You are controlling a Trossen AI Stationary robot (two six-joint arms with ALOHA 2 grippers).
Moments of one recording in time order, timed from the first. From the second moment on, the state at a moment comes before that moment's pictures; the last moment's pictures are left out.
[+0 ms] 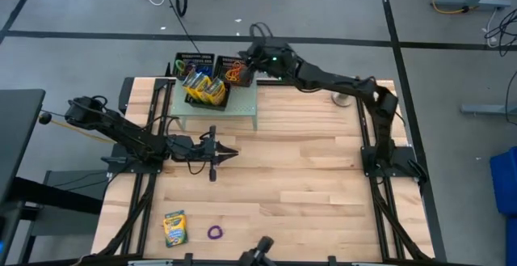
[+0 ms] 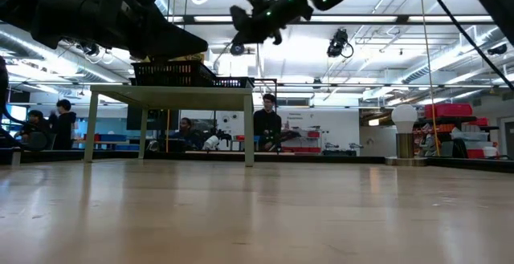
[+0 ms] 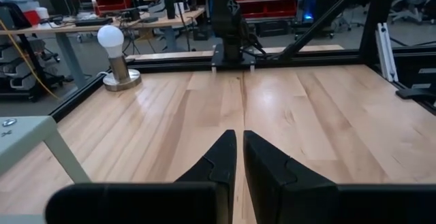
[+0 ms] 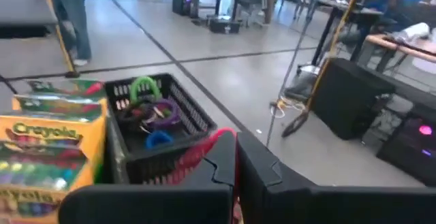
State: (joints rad) left arm -0.23 1.24 0.31 0.81 -0.34 0.06; right arm -0.42 1.95 1.75 0.01 0.18 -0.11
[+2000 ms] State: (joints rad) left arm -0.23 1.24 0.31 0.80 -0.34 0.00; right arm -0.44 2.00 1.74 -0.27 -0.17 -0.20
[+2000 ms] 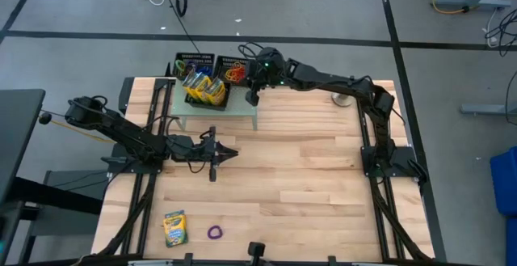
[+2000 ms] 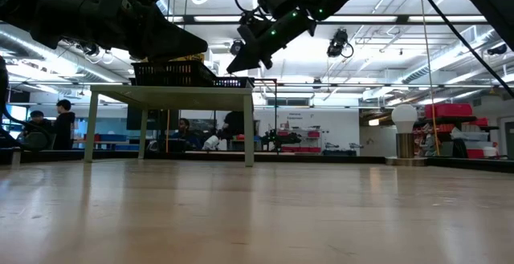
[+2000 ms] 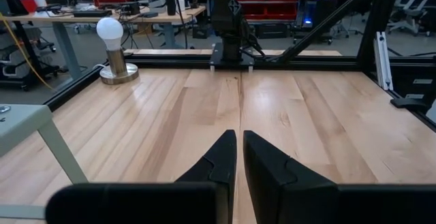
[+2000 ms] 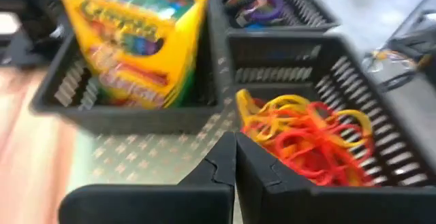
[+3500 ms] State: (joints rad) left arm -0.64 1.68 0.95 -0.27 -0.38 -0.50; right arm 0.10 1.21 0.50 0.51 0.25 -0.06
